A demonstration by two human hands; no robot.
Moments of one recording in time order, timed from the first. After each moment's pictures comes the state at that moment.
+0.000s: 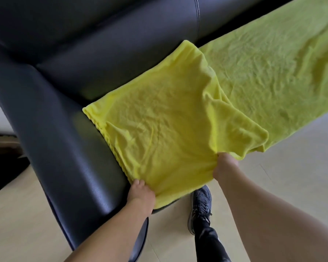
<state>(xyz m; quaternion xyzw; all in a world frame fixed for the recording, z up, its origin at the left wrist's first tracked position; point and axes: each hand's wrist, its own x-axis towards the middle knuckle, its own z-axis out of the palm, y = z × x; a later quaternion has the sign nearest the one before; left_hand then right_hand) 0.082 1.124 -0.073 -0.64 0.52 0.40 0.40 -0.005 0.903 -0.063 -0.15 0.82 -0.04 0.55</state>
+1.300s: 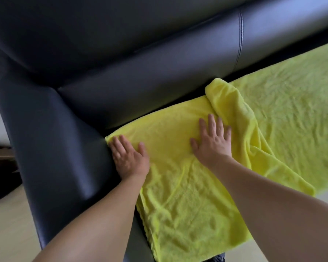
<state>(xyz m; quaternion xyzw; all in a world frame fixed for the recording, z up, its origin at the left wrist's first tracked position) 0.271 1.065 -0.144 -0.98 0.06 0.17 -0.08 0.165 0.872 -0.094 -0.91 0.34 0.21 0.07</state>
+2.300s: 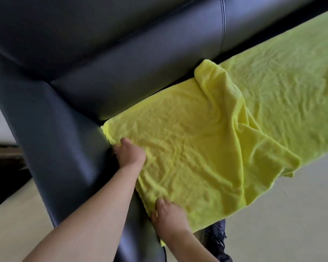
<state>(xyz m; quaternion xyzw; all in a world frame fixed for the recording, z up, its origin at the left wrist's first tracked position) 0.254 1.063 -0.094 -0.93 -0.10 0.30 -0.17 0.061 1.084 -0.080 -0.87 0.27 0.27 0.31</state>
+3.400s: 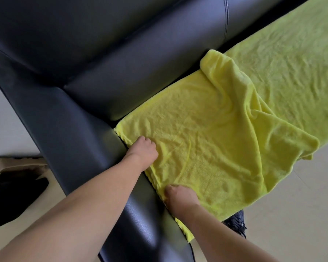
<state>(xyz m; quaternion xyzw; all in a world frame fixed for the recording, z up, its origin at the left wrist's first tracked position) 0.282 1.081 -0.078 -0.60 0.66 0.19 0.41 0.106 1.080 -0.085 -0.84 0.25 0.38 0.29</state>
